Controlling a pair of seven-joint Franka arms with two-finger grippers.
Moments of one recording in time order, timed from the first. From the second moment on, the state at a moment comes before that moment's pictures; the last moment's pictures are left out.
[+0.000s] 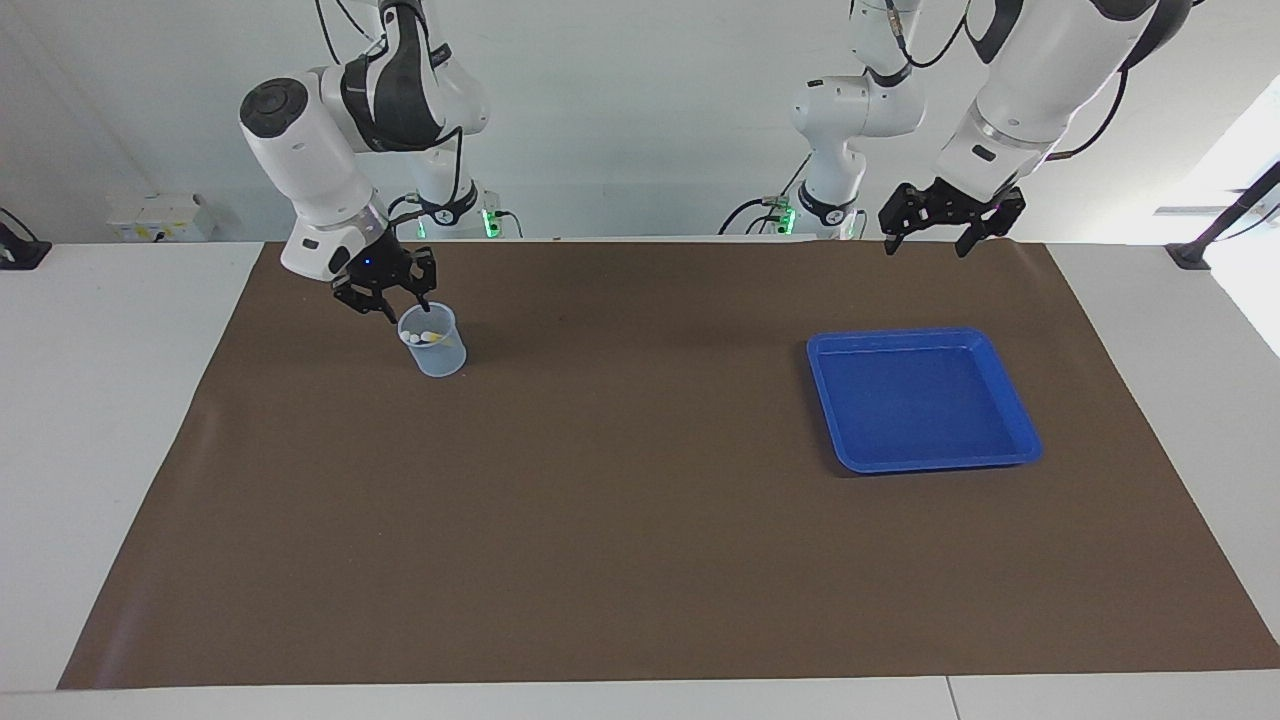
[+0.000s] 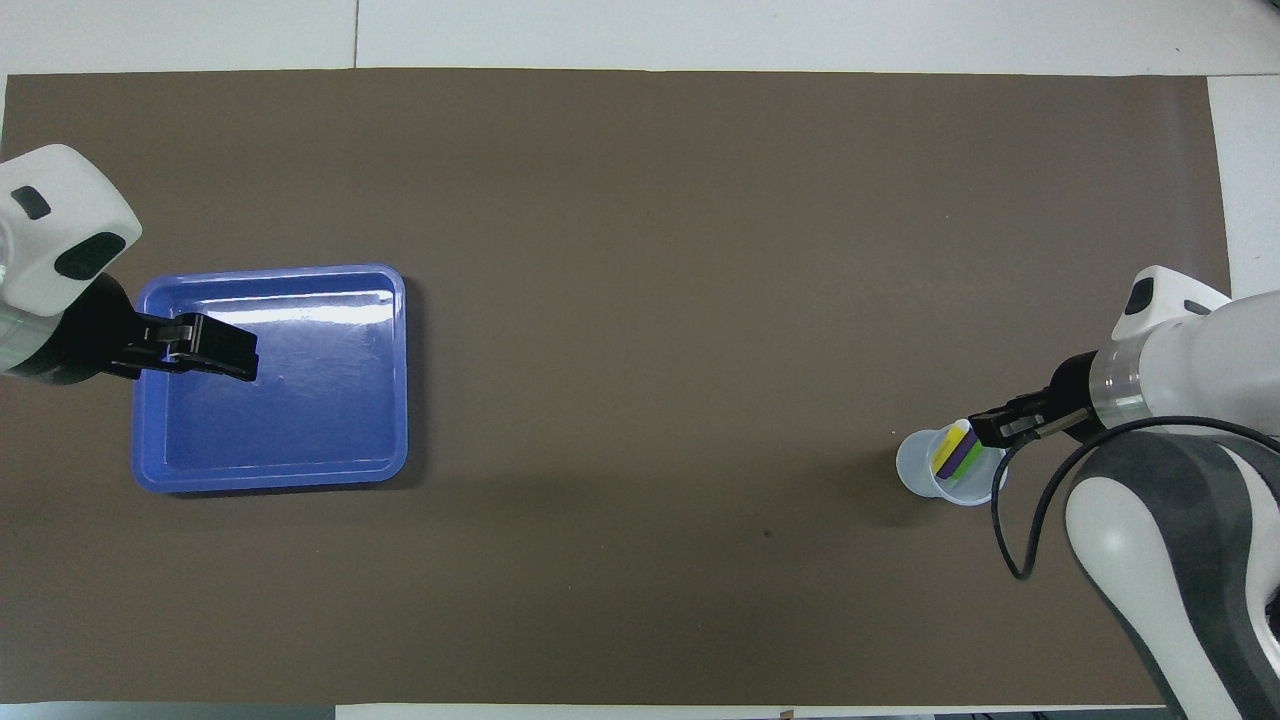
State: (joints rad) left arm -0.08 -0.07 -0.12 -1.66 -0.05 1.51 -0.10; right arm -0.11 -0.22 0.16 -2.18 0.14 1.90 -0.35
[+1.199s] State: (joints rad) left arm -0.07 -0.07 -0.11 -1.61 -0.05 1.42 -0.10; right arm -0.21 -0.13 0.15 -1.75 0.02 1.51 -0.27
